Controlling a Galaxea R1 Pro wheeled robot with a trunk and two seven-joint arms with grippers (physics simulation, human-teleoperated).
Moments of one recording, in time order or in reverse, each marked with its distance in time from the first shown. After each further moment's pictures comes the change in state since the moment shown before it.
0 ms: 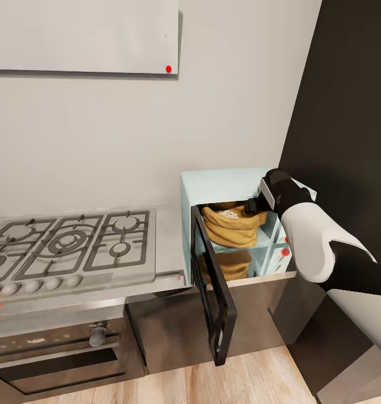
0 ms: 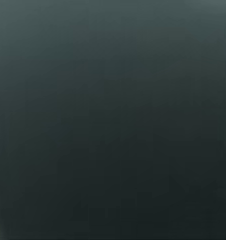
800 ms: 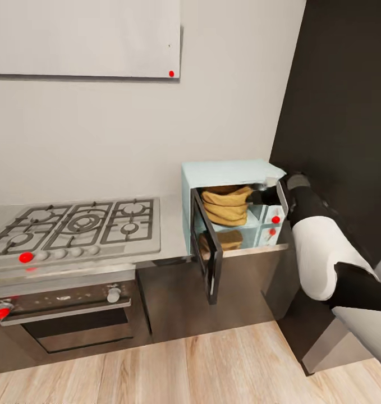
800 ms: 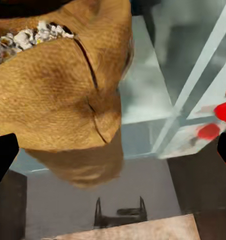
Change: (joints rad) left arm 0.000 -0.002 0.000 0.000 -0.002 -0.003 0.000; right arm 0.116 -0.045 -0.005 -0.250 -0.008 -0.119 0.267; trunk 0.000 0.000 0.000
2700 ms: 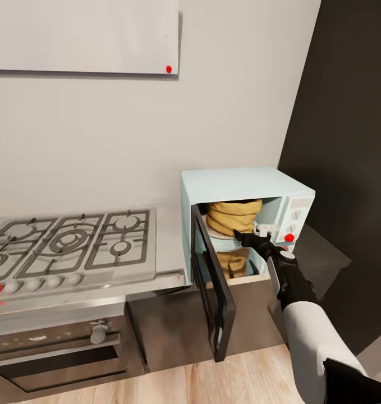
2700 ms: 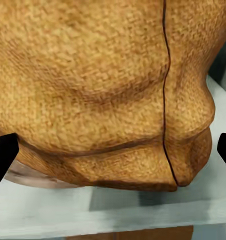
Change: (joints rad) left arm 0.000 -0.005 -0.004 0.000 -0.002 -0.002 0.001; right arm 0.515 0.073 -0.067 -0.193 -0.200 -0.770 0.080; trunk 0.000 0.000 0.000
